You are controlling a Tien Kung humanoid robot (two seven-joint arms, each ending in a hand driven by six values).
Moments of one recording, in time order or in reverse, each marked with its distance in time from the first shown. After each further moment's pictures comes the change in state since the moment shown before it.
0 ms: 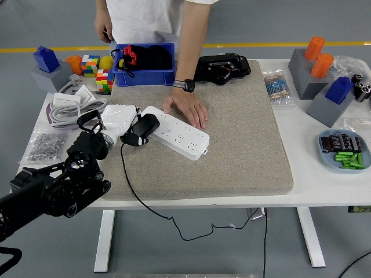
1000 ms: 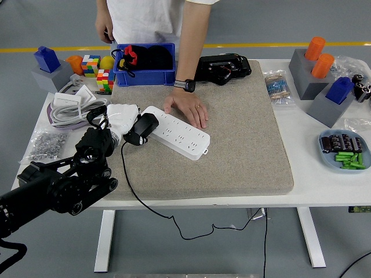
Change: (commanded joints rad) left arm -0.039 -0.020 0.027 -0.037 0.000 -0.109 0.145; right arm -0.001 0.001 0.008 0.000 -0.002 -0.001 0.002
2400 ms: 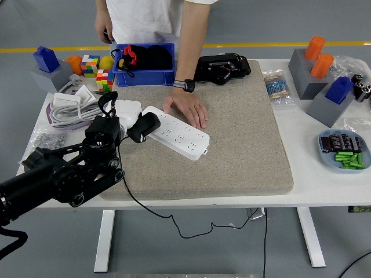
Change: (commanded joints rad) left arm -0.073 0.009 0.028 -0.102 -0.054 -0.174 0.156; right arm 0.000 -0.007 -0.003 -0.002 0.003 -0.001 0.001
